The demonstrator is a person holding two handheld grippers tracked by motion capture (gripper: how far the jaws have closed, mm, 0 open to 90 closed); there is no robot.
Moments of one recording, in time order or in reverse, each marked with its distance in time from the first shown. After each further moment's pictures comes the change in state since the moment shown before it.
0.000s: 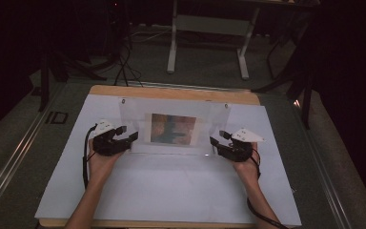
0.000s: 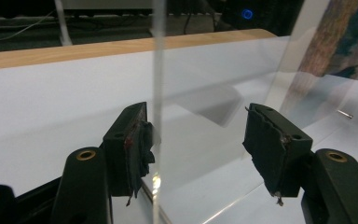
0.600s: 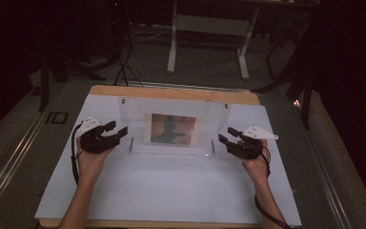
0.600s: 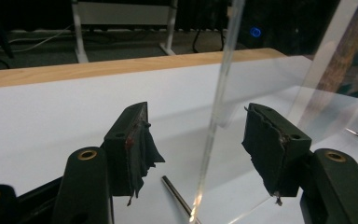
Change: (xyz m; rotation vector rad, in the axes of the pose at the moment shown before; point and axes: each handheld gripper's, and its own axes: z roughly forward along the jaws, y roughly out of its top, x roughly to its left) left arm 0.020 0.008 -0.024 -0.062 0.035 -0.025; right arm -0.021 0.008 -0.020 -0.007 0.007 0.014
